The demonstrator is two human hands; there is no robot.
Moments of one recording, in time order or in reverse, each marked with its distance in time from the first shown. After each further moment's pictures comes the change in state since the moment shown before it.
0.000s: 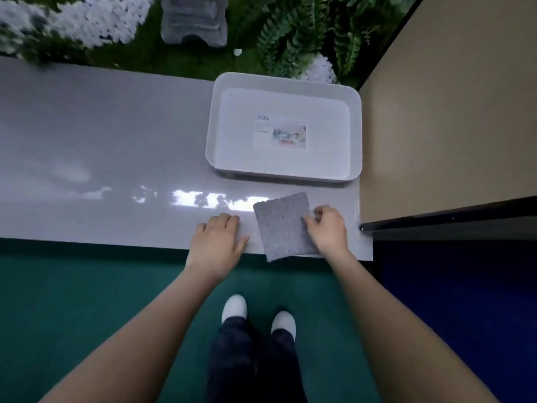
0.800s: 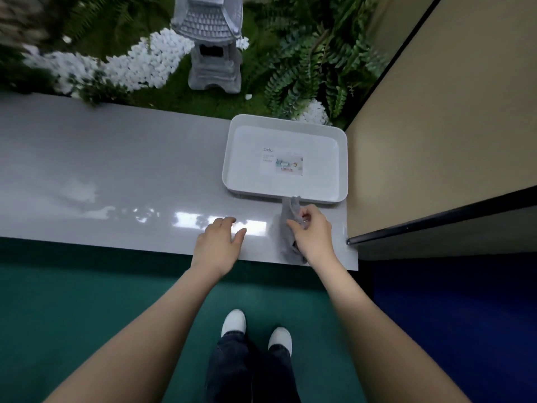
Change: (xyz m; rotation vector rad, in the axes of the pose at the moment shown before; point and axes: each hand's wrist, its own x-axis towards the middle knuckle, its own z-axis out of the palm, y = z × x) left_hand -0.039 0.000 -0.062 -0.494 0.128 -0.170; right_hand -0.079 -0.071 -0.053 0.415 0.080 -0.177
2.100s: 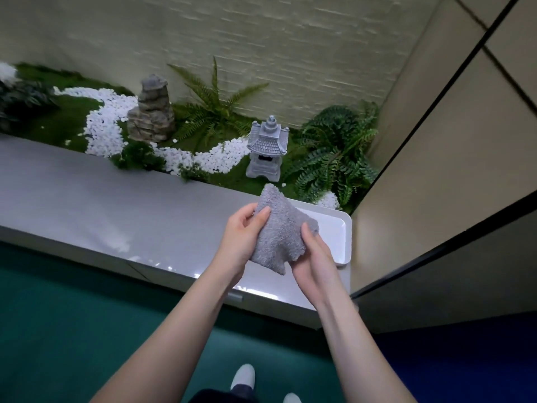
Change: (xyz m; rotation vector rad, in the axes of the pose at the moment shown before) left_hand -0.164 0.094 -0.216 -1.262 0.206 0.205; right_hand -0.170 -0.198 -0.059 1.230 -0.454 0.045
